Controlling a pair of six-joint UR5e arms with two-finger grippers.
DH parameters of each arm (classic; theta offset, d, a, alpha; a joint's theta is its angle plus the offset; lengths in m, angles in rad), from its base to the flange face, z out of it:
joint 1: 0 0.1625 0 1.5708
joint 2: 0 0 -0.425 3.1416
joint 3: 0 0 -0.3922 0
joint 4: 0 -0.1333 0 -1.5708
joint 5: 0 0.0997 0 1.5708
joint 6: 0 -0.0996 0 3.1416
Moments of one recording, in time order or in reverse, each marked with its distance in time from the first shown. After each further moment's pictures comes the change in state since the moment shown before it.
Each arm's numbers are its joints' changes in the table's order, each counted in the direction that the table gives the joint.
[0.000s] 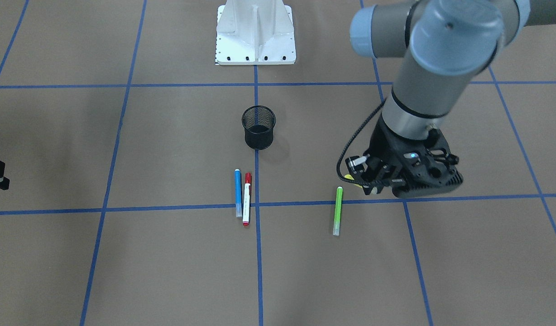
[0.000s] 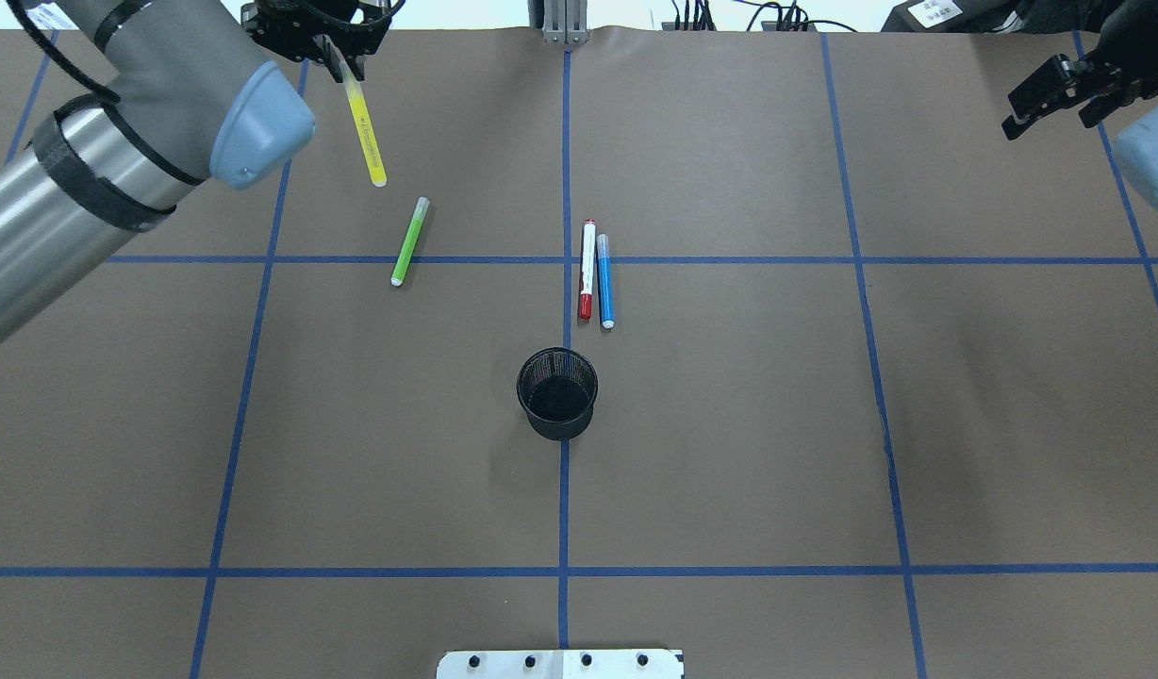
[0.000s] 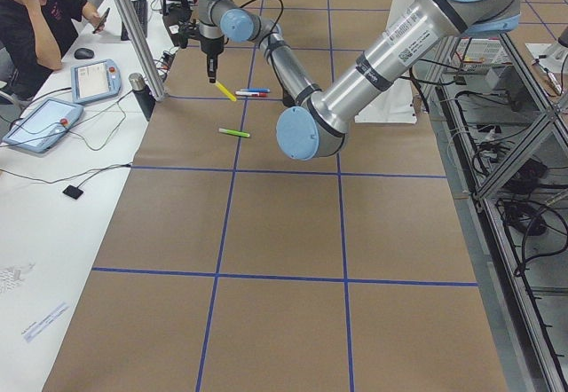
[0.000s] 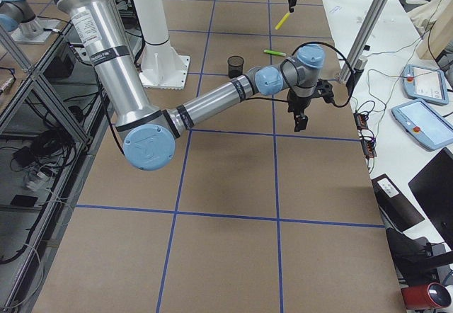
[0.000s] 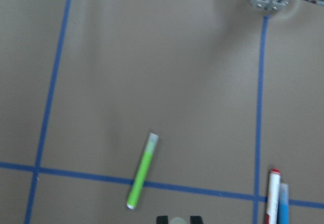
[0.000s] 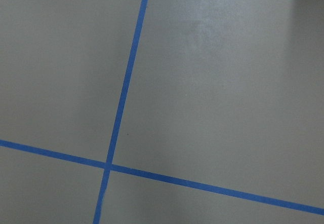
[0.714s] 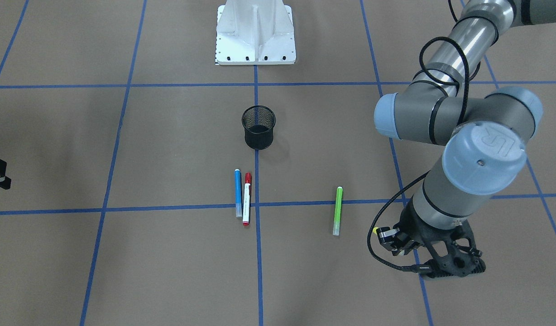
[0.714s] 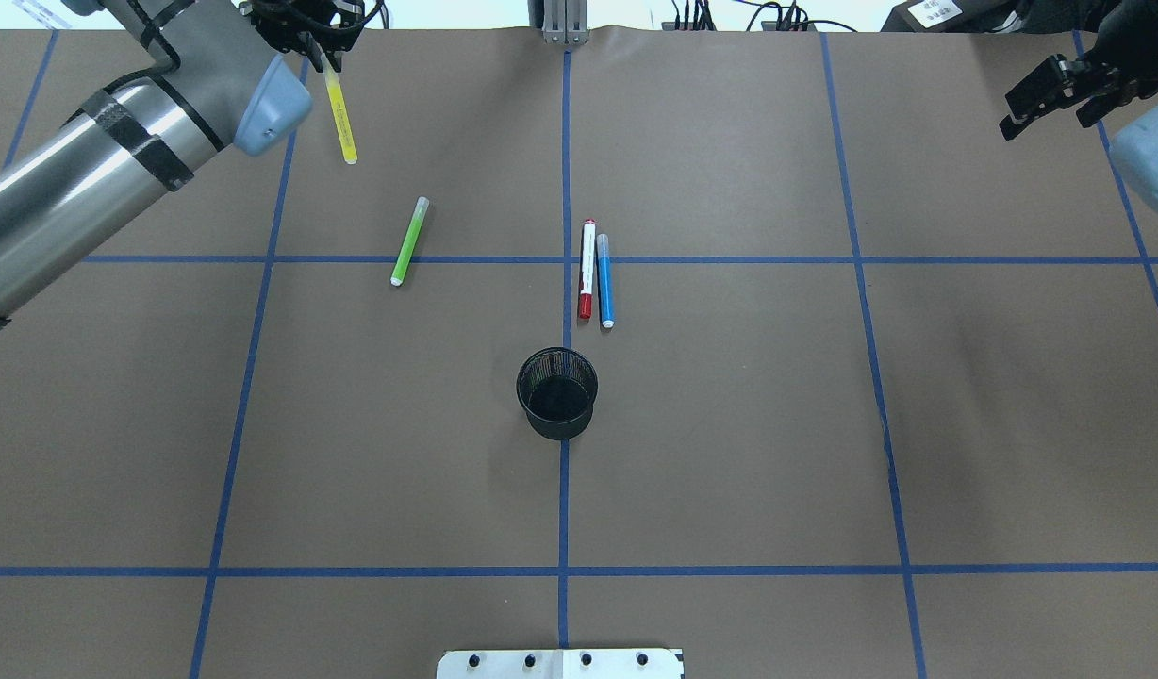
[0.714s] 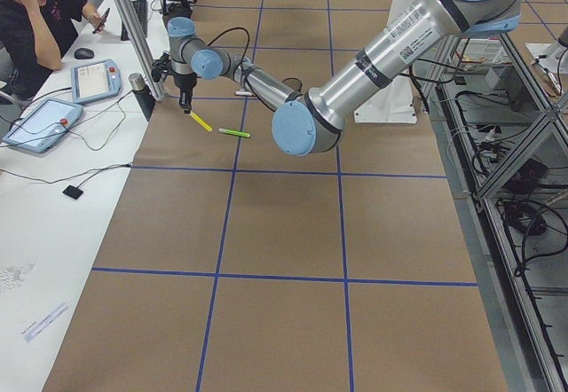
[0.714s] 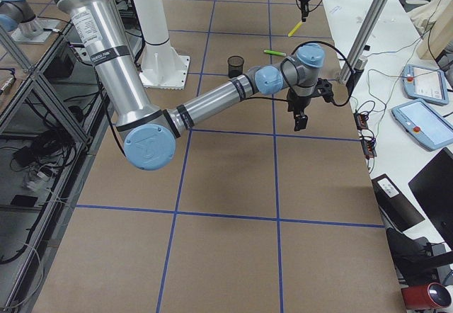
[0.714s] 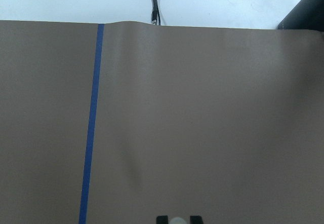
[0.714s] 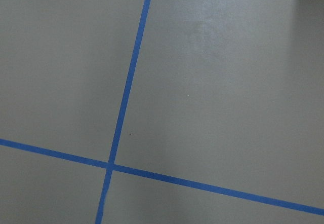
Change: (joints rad) left arm -0.015 -0.034 -0.324 0.253 0.008 -0.080; right arm -0.003 0.001 -0.002 0.001 0.000 0.000
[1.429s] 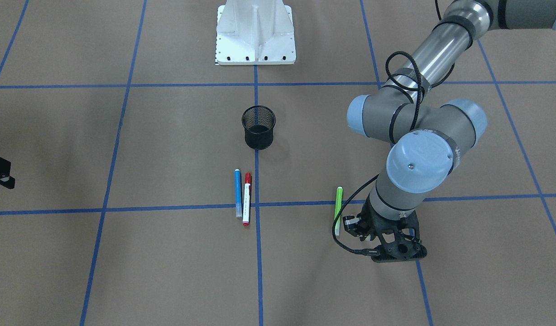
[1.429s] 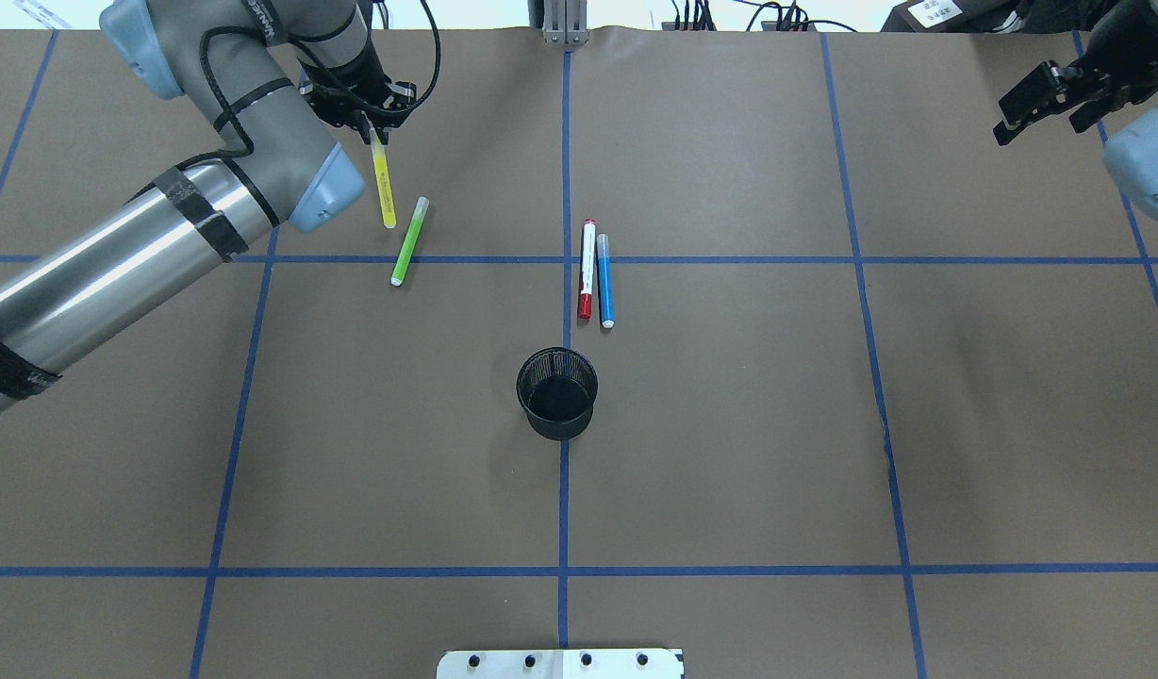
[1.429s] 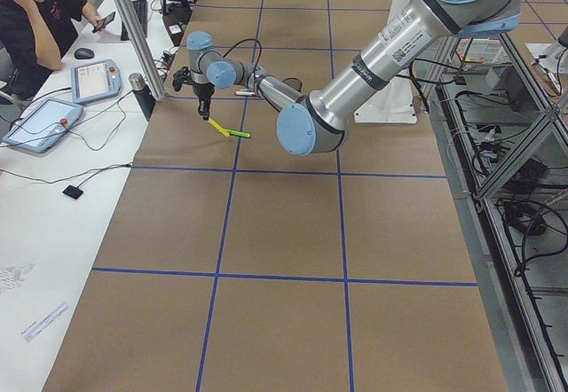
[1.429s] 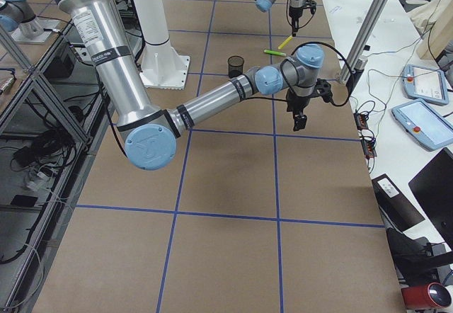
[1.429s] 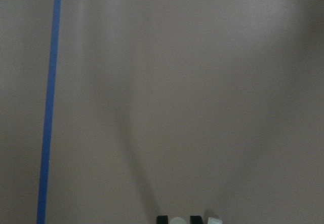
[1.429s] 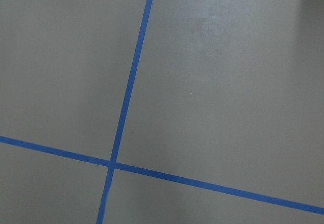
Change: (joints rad) left arm 0.109 0.013 -0.019 0.033 0.029 0.042; right arm -0.012 0.000 0.001 0.000 0.000 0.000
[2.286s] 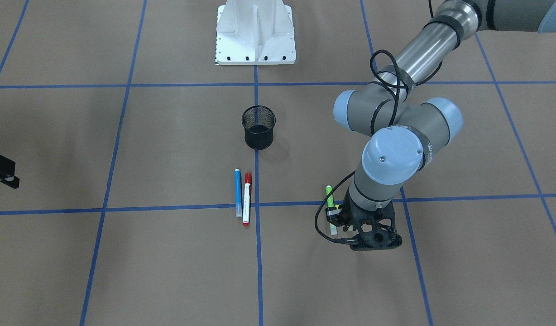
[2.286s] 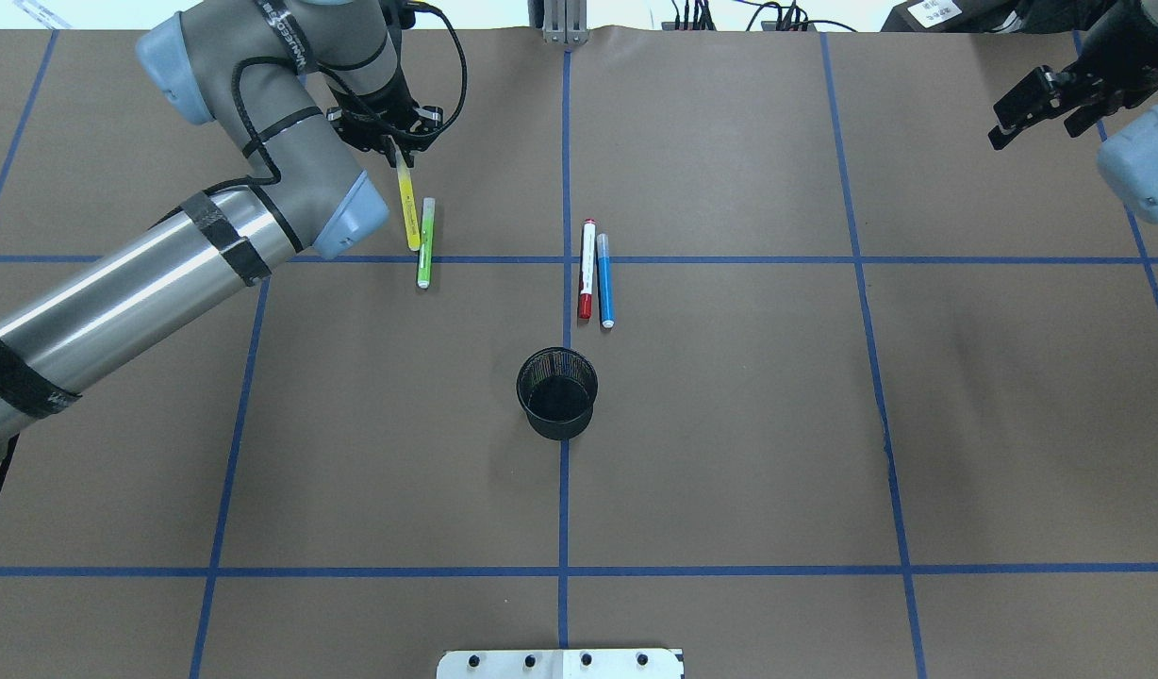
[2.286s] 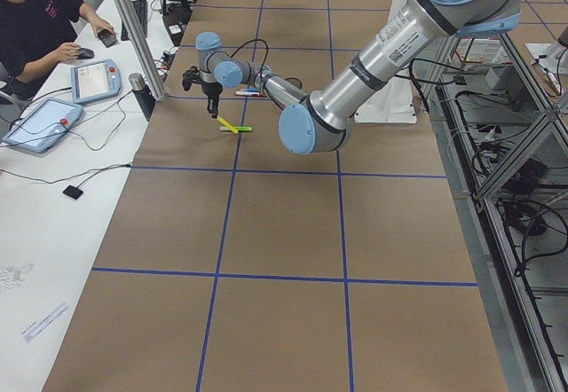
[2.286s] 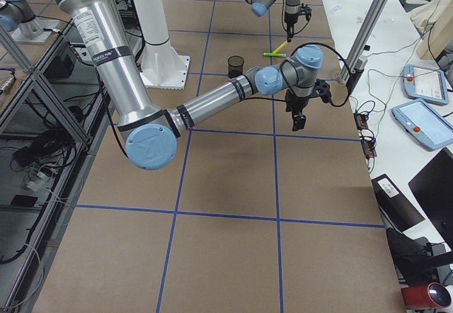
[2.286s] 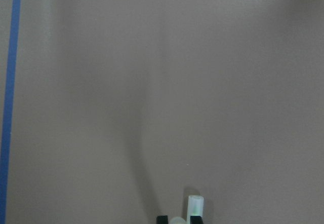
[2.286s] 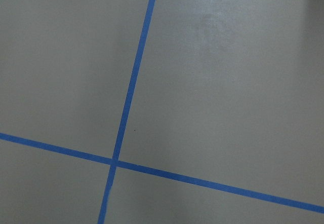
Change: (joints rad) left arm 0.042 -0.014 0.011 0.005 0.002 0.061; right arm -0.007 0.000 0.004 0.000 0.000 0.000
